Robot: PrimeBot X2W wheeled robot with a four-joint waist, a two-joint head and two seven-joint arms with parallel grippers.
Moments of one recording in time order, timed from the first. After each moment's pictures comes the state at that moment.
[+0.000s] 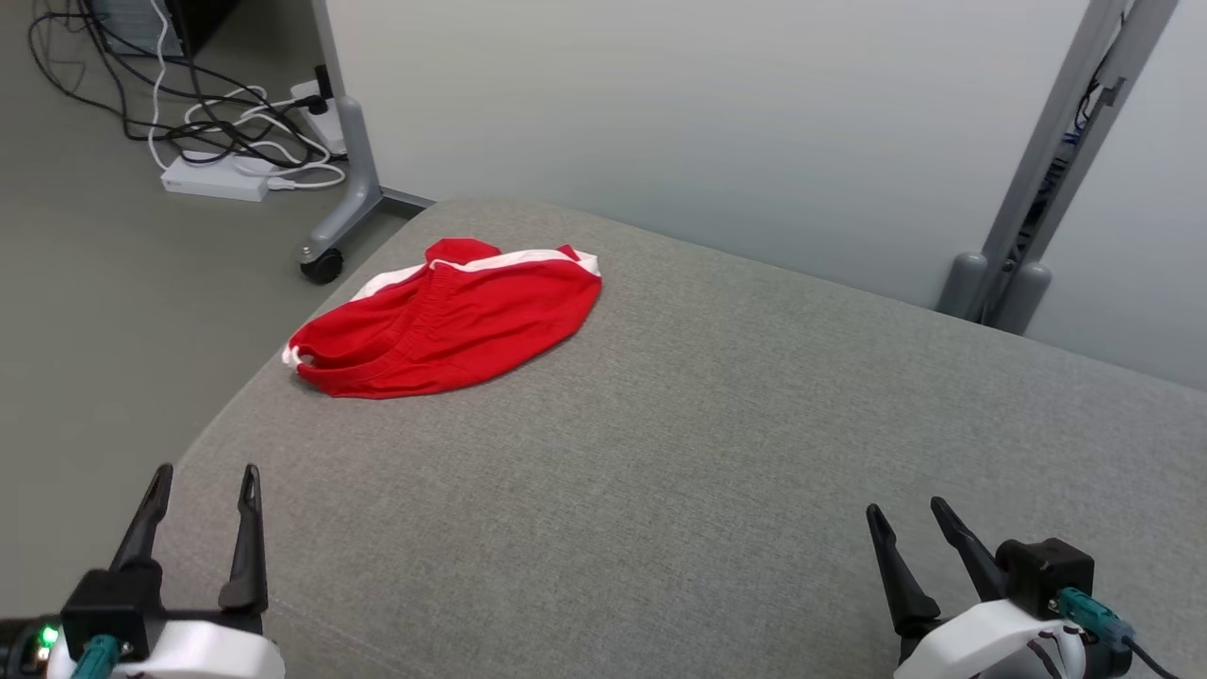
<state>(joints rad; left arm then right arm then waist) 0.06 0.17 0.07 0.11 -0.11 -0.02 -0.21 -0.11 -0.07 0.17 0.47 0.28 0.13 -0.24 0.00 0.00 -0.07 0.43</state>
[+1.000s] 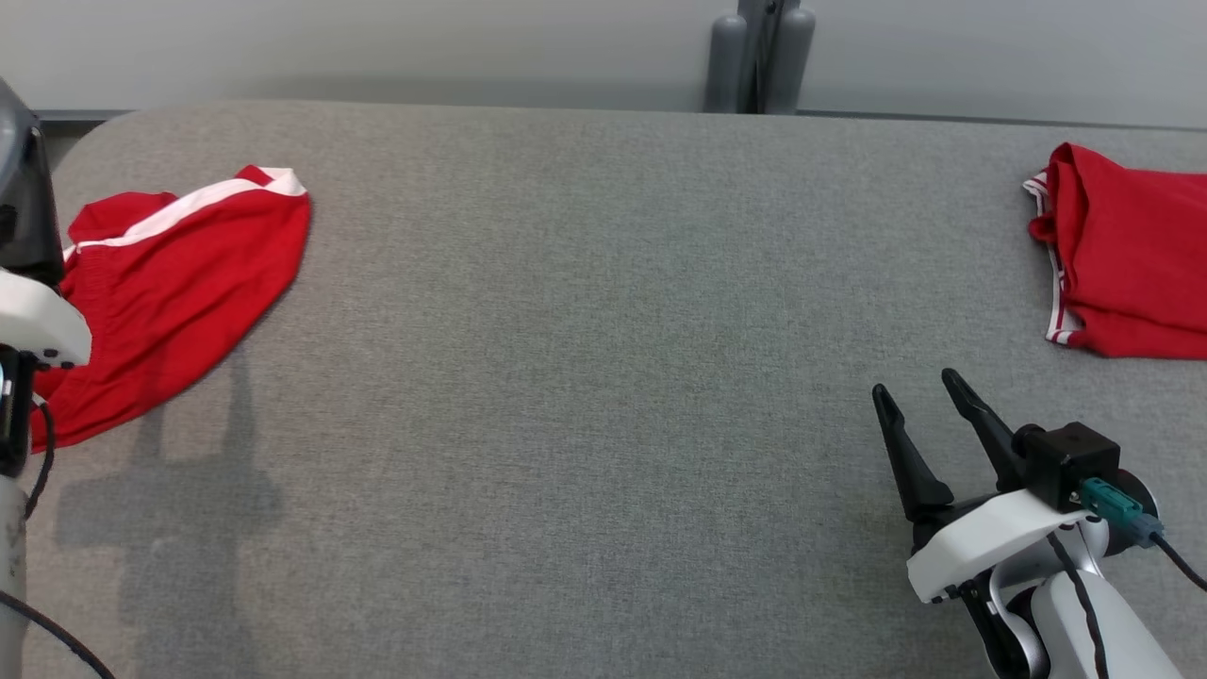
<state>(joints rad) -0.62 0.38 0.07 0.56 -0.21 -0.11 -0.15 -0.24 -0.13 0.18 0.37 0.24 0.13 -0.18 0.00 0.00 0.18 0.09</state>
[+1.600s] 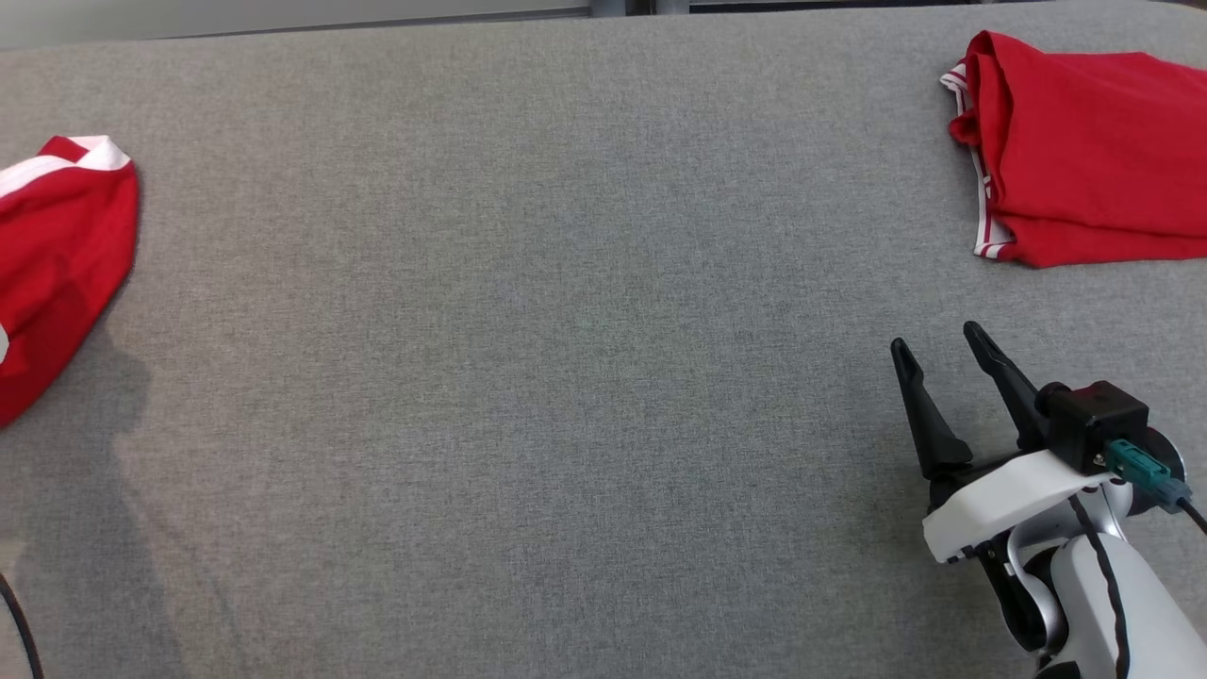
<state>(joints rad) -0.88 0.52 -0.13 0.99 -0.41 -0.13 0.16 -0.30 -0.14 0.16 0.33 0.23 0.13 -0.16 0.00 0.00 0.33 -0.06</state>
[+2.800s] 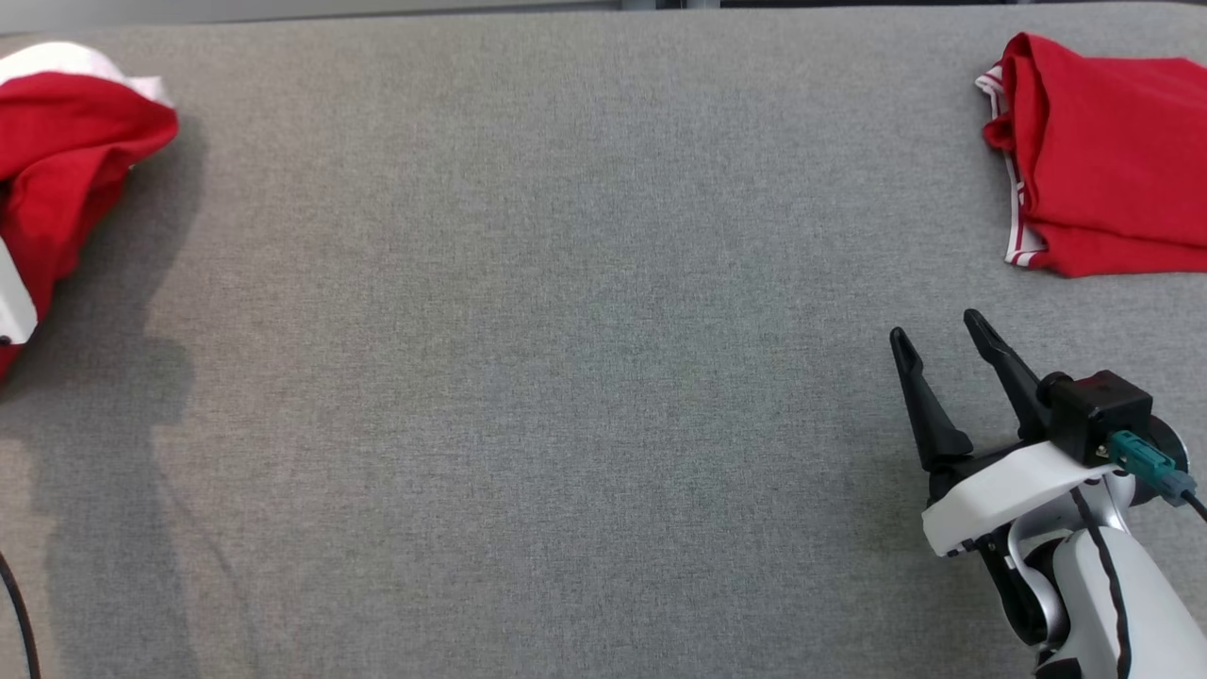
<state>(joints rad) -0.93 0.61 -0.50 0.92 -0.73 -0.13 0.20 -0.30 -0.14 0.15 0.27 0.22 0.13 -0.13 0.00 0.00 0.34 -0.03</state>
